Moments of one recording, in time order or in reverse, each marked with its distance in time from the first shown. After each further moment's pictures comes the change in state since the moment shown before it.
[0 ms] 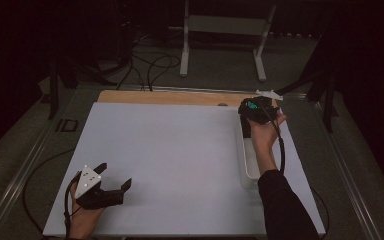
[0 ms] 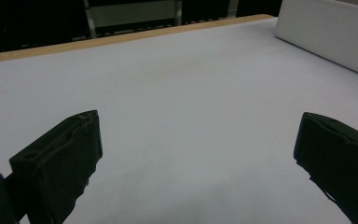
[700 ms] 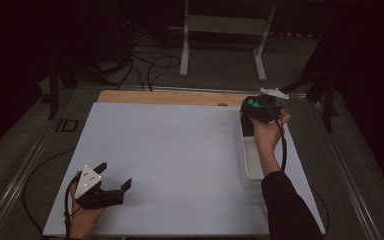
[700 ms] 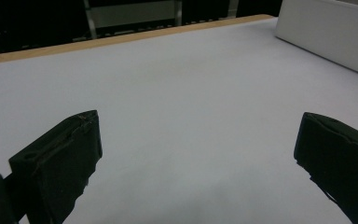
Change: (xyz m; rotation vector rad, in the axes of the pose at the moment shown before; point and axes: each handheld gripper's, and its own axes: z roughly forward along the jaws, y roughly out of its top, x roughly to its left) left arm 0.000 0.001 0.000 -0.001 0.000 0.005; right arm -0.003 0.009 -0.019 -0.018 0.022 0.021
